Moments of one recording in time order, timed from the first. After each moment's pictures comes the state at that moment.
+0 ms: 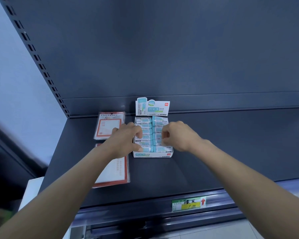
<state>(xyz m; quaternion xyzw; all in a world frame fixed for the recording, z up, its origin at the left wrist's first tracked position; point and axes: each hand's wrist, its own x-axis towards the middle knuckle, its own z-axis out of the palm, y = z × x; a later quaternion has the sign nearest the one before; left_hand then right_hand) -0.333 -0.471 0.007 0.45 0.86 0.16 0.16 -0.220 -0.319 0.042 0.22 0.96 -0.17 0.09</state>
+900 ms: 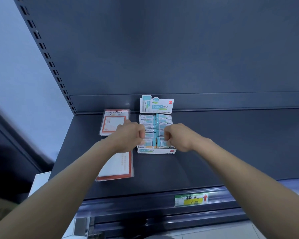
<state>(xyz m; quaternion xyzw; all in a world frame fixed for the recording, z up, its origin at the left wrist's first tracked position) -0.325 -0.476 0.022 0.44 0.86 0.19 0.19 -0.219 -0.321 0.033 0.20 0.96 -0.16 0.14</state>
